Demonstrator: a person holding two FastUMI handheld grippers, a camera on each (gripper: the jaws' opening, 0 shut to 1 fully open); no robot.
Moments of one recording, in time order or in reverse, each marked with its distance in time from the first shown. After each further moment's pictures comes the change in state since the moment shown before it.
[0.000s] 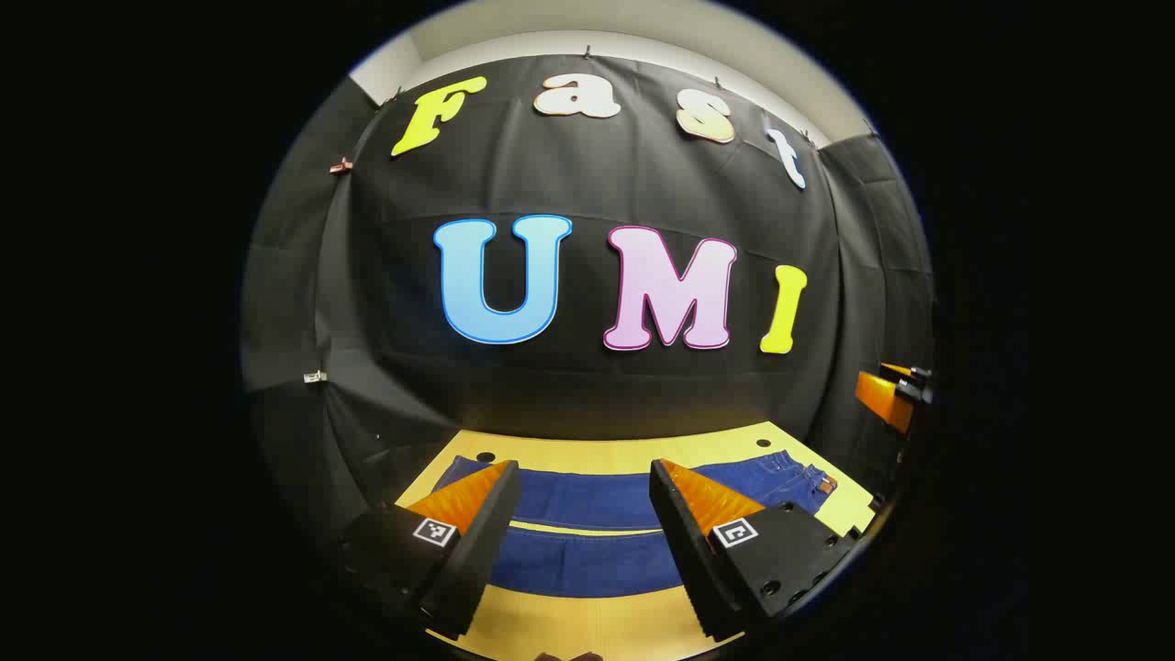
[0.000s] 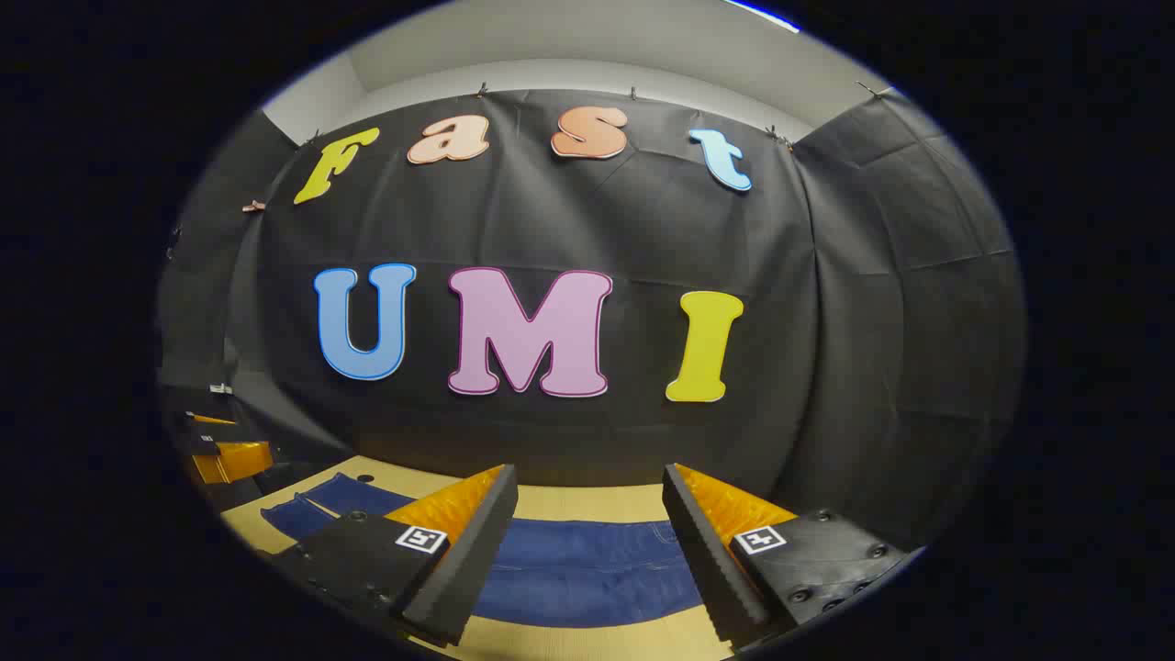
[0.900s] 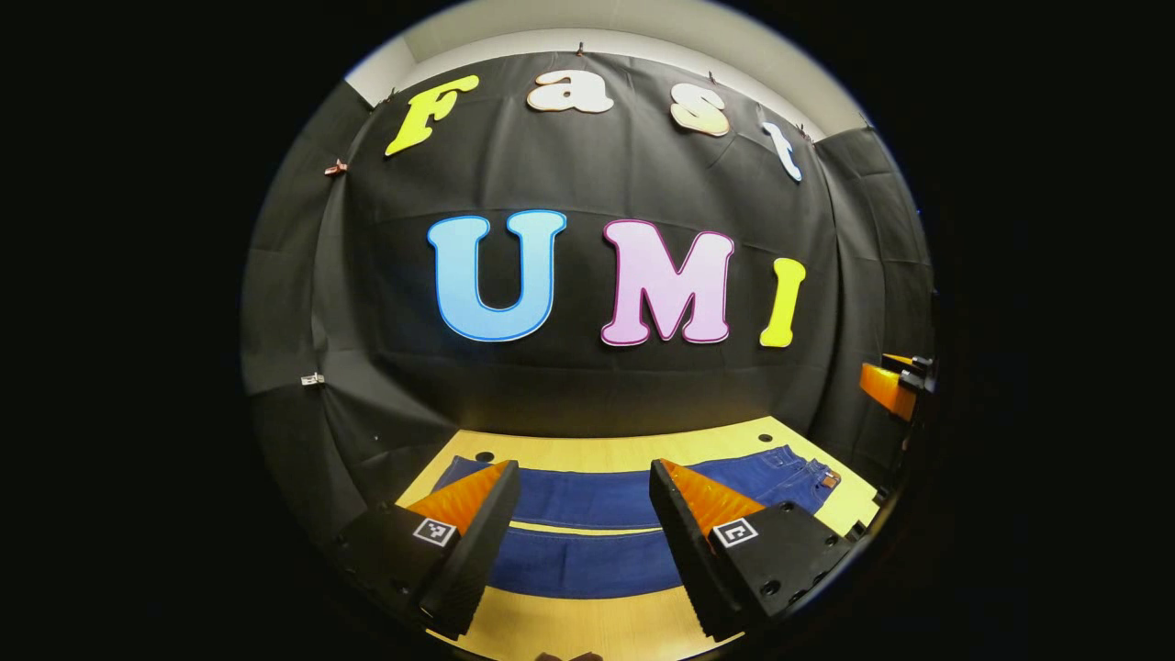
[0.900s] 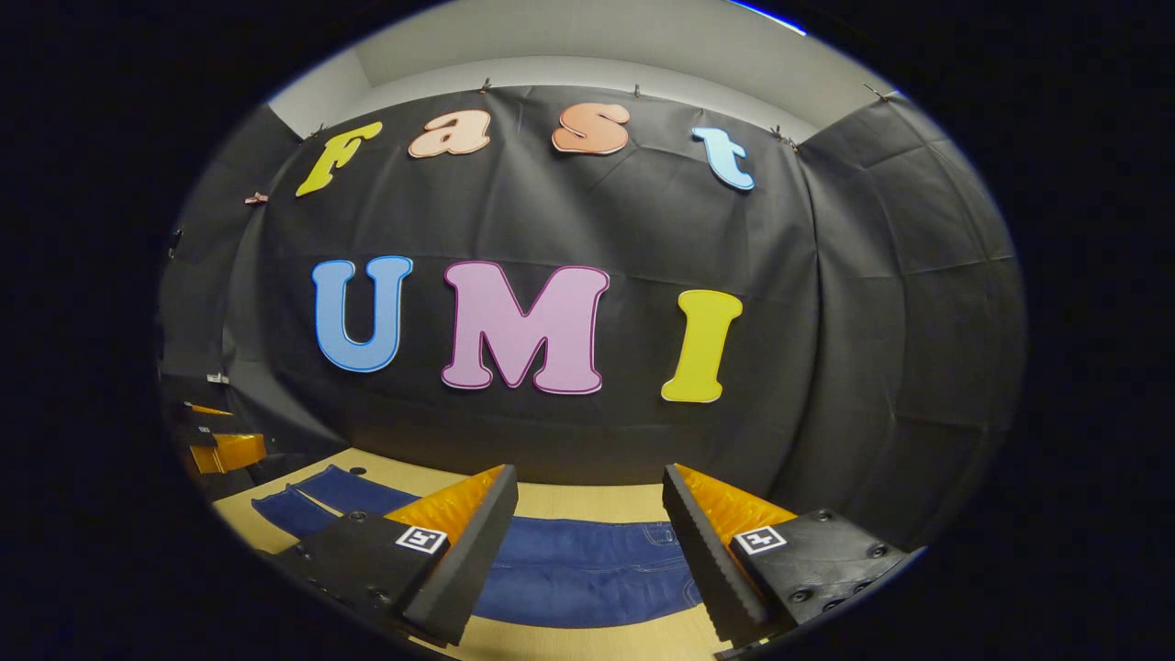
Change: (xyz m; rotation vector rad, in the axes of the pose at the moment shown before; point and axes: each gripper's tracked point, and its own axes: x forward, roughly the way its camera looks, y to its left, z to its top) left arm 0.013 0.008 -0.008 0.038 0.019 0.013; right arm 0.007 -0.014 -0.008 -0.039 0.013 0.004
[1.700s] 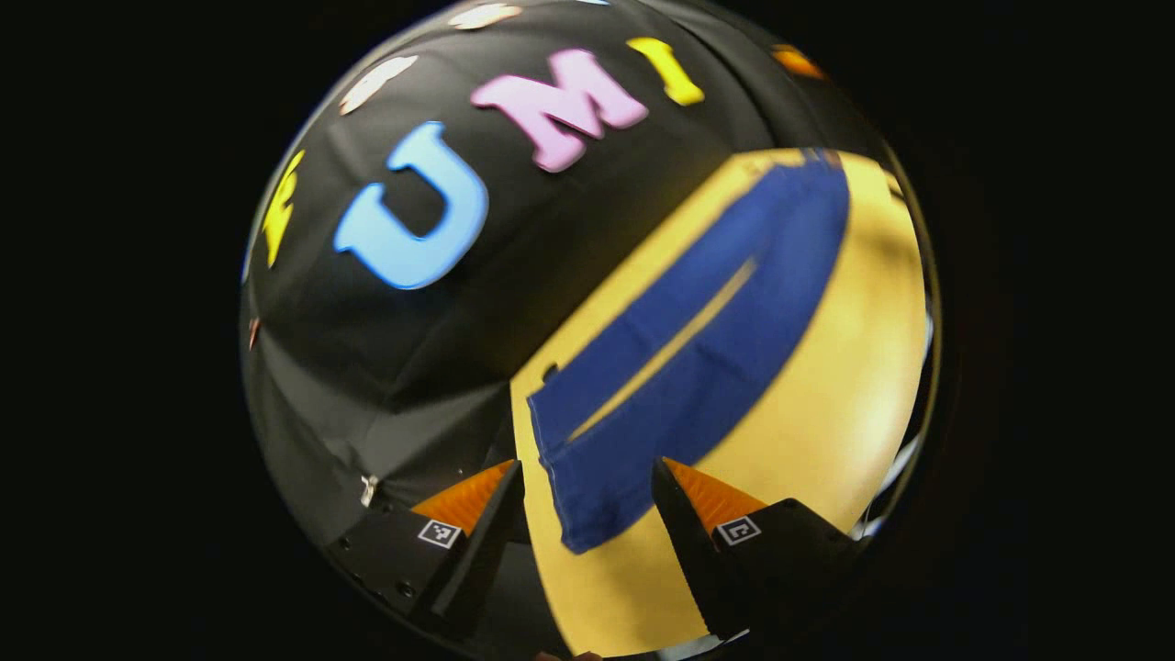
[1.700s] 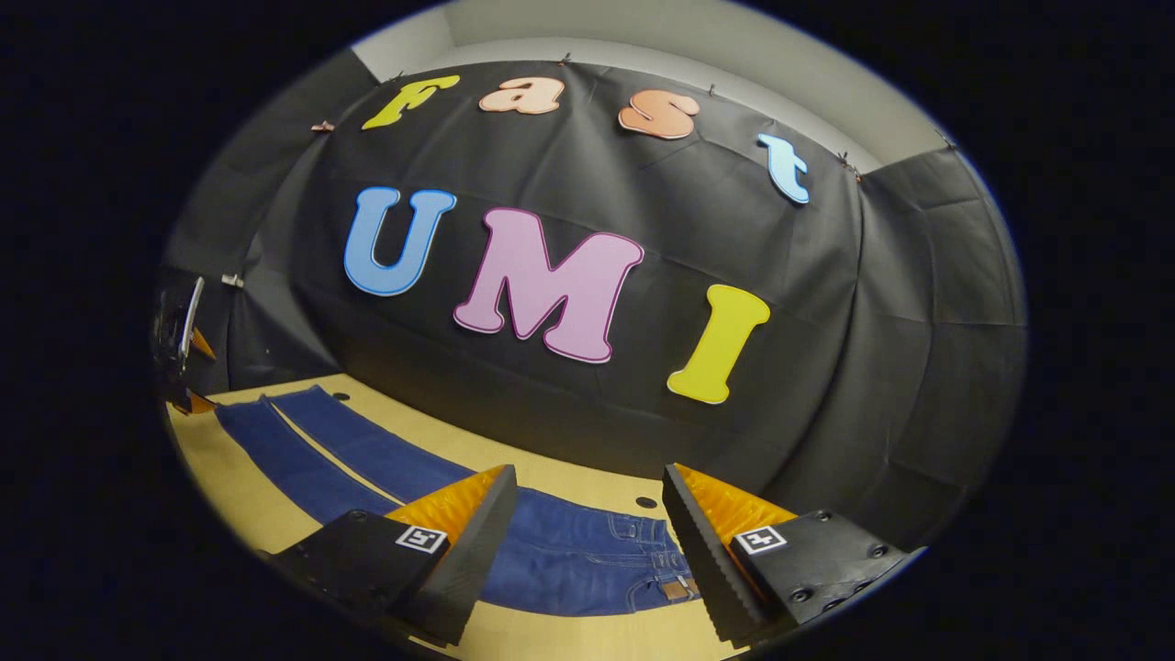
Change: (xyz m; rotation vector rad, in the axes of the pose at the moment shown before) left arm 0.030 0.194 -0.208 0.874 0.430 -0.094; right arm 0.010 -0.026 -0.061 -0.248 0.051 0.075
